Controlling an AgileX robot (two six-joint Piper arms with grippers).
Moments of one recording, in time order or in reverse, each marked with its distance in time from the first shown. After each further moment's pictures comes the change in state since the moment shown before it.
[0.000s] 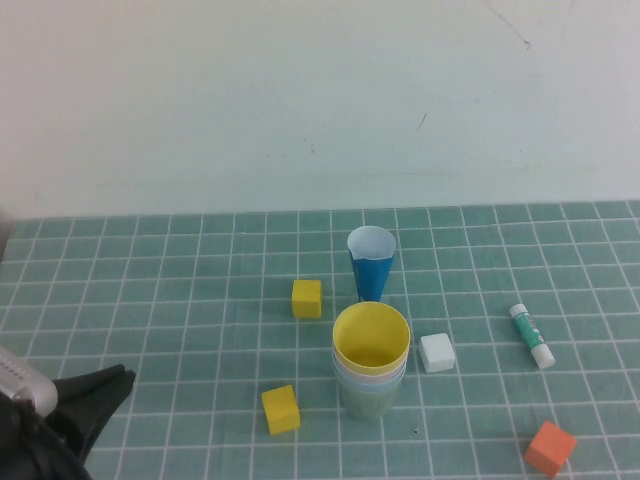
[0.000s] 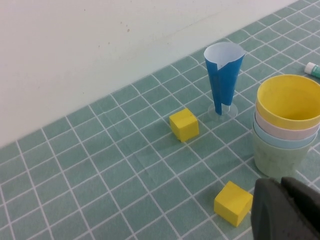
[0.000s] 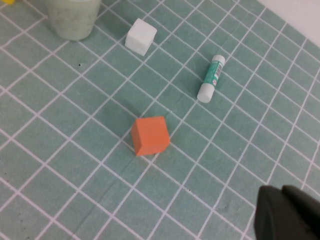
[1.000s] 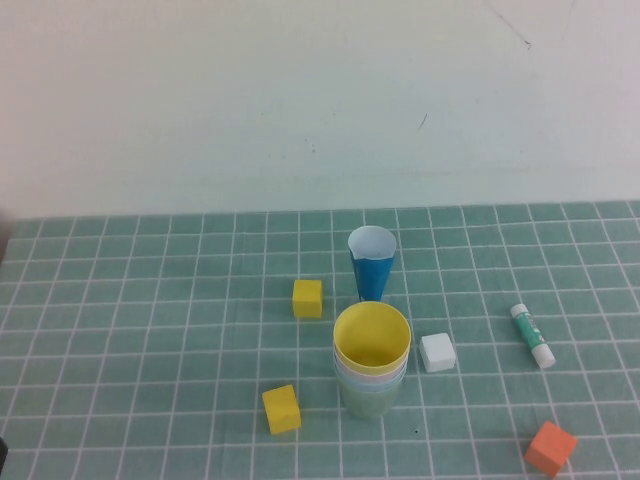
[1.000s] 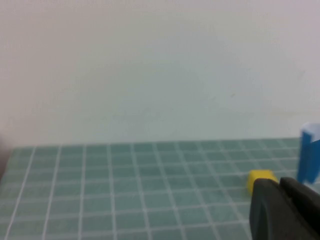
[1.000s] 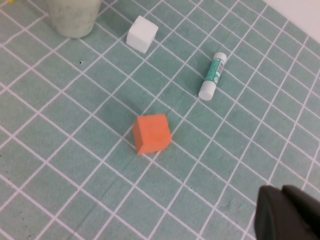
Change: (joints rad) right arm 0.000 -0.002 0.004 0.001 0.002 0.003; left arm 0.377 -0.599 0.356 -0.292 -0.081 0.072
